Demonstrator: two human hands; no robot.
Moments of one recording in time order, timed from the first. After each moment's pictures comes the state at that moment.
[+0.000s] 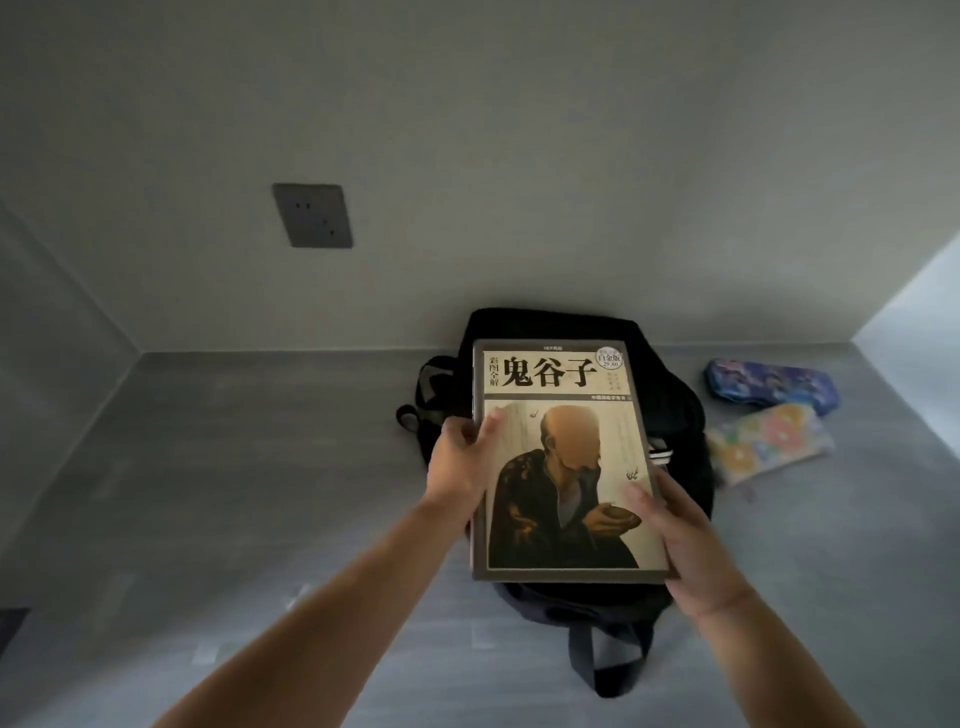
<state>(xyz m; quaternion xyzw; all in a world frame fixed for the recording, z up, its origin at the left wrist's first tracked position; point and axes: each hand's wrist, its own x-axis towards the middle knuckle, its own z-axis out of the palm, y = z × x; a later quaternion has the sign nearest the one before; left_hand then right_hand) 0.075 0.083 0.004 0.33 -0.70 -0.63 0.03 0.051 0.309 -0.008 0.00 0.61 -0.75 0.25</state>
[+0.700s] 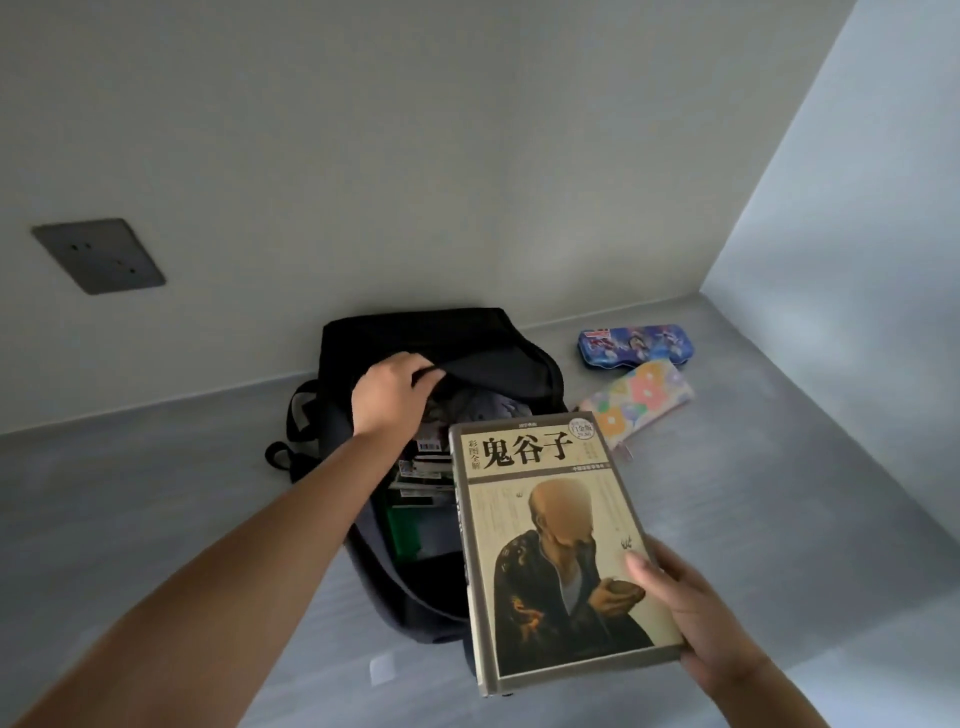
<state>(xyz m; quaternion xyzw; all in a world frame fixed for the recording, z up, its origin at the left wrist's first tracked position) -0.037 0.125 0.017 0.08 -0.94 -0.28 0.19 0.086 0.439 -0.038 0.11 0.67 -0.70 0.22</state>
